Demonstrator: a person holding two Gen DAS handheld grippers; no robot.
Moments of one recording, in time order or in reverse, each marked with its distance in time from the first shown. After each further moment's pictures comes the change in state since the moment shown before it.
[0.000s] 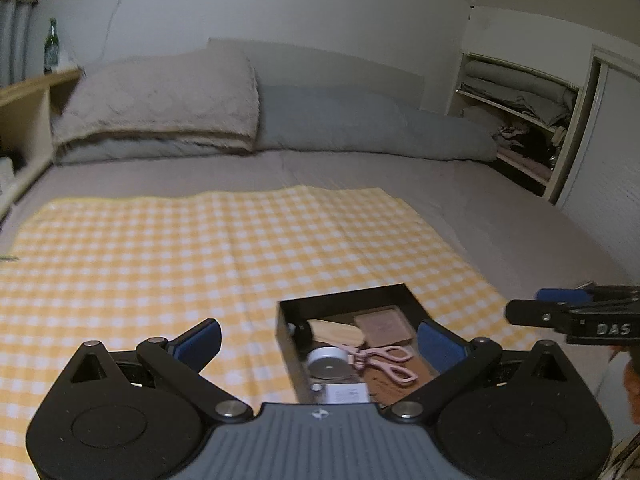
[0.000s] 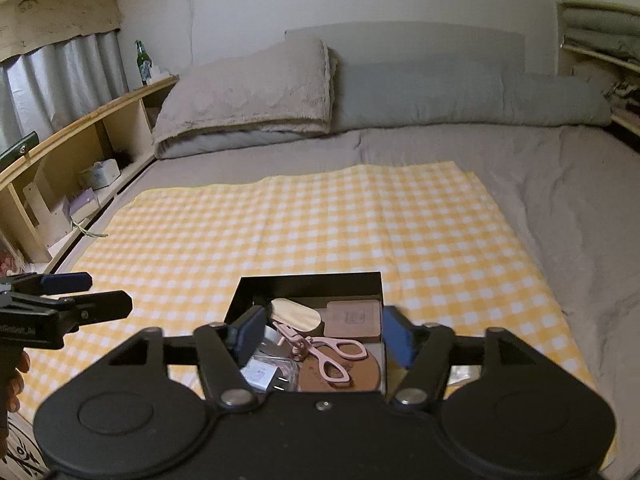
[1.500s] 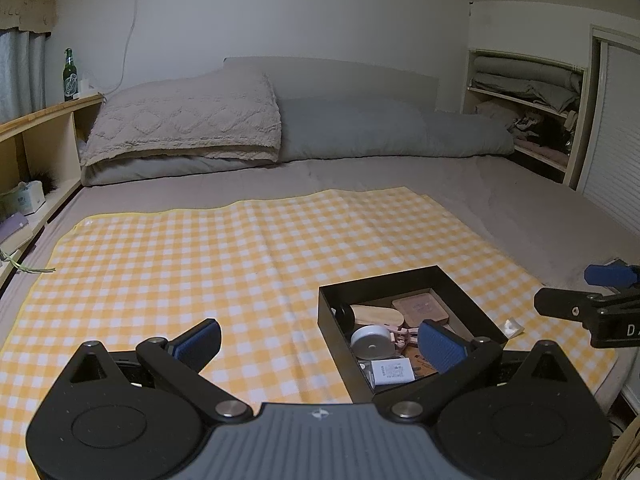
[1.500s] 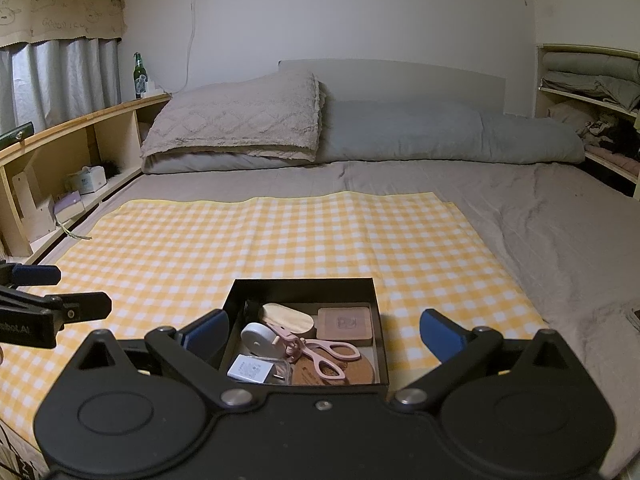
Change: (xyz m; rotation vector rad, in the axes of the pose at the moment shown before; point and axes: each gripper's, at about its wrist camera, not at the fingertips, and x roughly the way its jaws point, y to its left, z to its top) left arm -0.023 0.012 -0.035 0.074 -0.047 0.094; right arm -0.011 0.033 -0.044 -0.055 -0.120 -0.100
